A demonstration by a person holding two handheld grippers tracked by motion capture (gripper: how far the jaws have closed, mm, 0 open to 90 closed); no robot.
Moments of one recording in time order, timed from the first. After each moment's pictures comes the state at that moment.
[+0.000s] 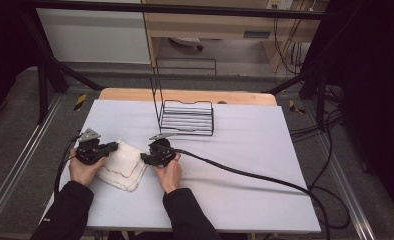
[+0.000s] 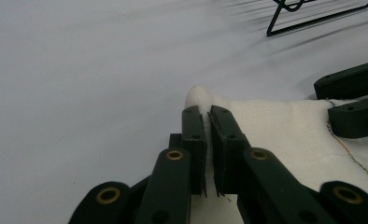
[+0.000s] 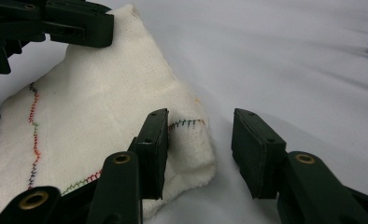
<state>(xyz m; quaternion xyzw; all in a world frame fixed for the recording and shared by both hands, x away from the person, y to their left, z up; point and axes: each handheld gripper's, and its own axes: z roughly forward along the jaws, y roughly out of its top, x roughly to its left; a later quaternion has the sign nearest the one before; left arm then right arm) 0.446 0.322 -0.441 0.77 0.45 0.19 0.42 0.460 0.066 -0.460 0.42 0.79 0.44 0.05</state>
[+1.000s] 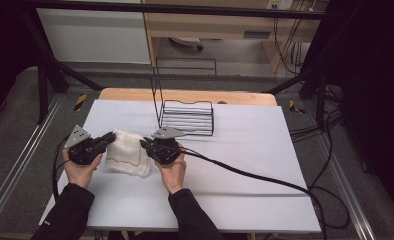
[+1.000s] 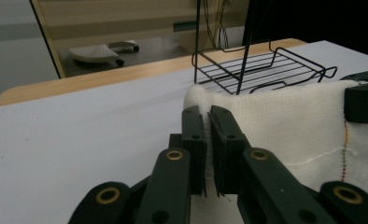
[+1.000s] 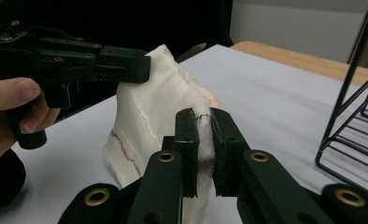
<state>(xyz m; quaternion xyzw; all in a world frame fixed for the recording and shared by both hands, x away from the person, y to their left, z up) 0.411 0.311 -0.397 0.70 0.40 0.27 0.52 0.425 0.042 -0.392 0.32 0.75 0.56 0.14</state>
